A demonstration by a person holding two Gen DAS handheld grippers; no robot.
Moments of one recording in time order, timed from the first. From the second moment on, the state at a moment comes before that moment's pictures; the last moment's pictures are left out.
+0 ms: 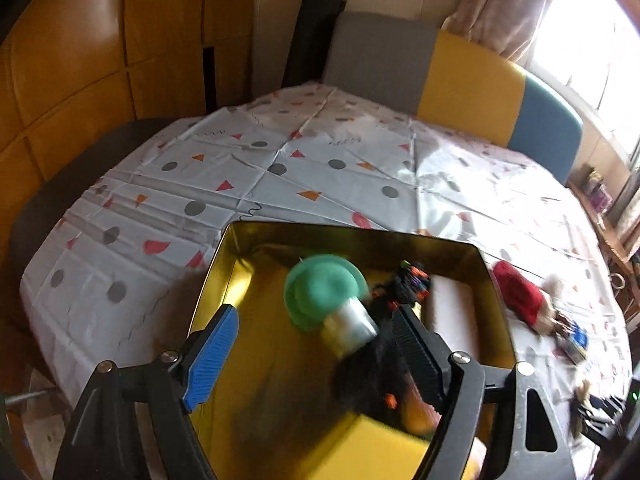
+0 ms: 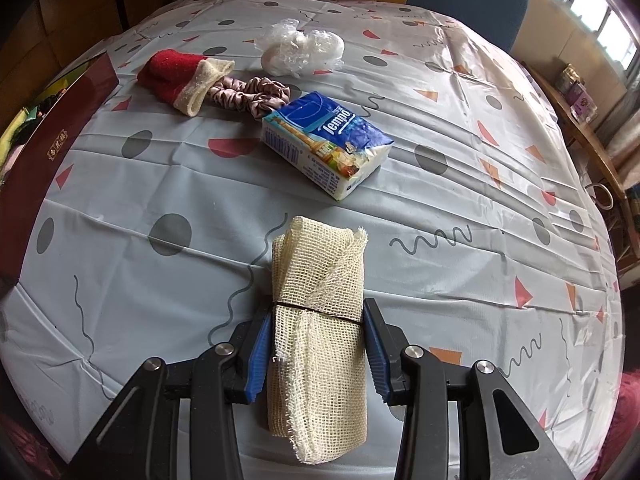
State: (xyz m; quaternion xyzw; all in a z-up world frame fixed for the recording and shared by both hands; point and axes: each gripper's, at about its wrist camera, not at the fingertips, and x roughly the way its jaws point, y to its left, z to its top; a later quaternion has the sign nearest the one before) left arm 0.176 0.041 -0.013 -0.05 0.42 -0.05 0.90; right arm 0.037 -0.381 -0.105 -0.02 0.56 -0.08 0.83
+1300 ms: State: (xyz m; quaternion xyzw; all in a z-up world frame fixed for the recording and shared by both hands) left arm 0.061 0.101 -0.011 -0.08 0.38 -0.01 0.92; right arm 0.069 -0.301 -0.002 0.08 0.45 -0.02 0.89
